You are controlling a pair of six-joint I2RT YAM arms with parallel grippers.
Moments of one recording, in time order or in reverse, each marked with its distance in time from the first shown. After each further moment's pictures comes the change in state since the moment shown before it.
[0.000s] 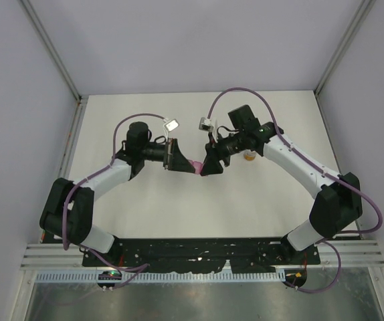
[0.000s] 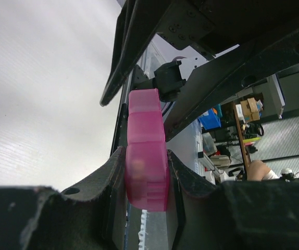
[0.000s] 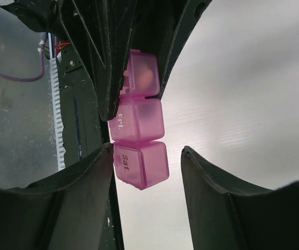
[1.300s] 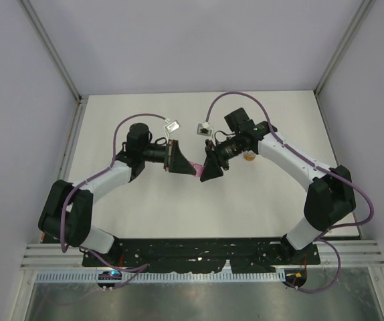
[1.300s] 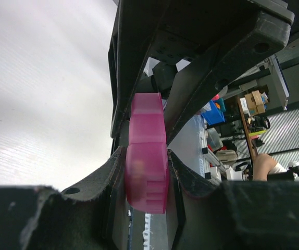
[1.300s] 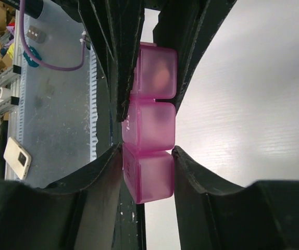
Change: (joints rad) left arm -0.020 -0.019 -0.018 0.030 0.003 0.014; right arm -0.006 0.072 0.006 -0.080 -0.168 -0.035
